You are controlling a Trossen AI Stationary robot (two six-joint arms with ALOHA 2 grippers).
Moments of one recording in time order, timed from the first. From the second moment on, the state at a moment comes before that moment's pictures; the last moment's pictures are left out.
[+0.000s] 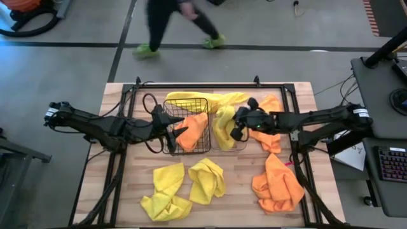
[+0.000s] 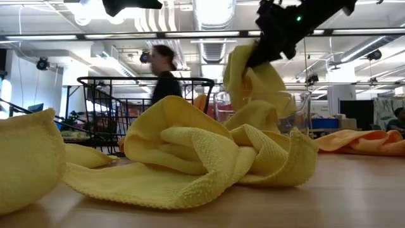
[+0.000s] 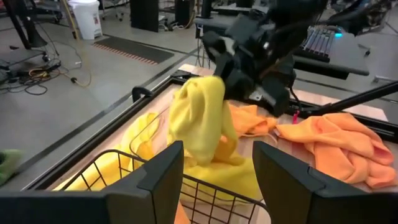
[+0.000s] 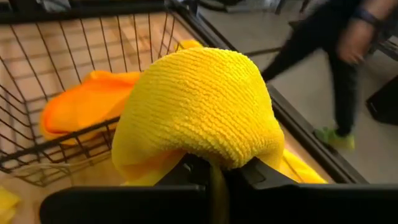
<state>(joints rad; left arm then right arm) -0.26 1.09 0.95 -0.19 -0.64 -0.28 -0.03 1.27 0.82 -0.12 0.50 0.12</state>
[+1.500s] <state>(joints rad) -0.28 1.10 0.95 -0.30 -0.64 -0.40 -0.06 1.30 0.83 -0.18 0.42 0.20</state>
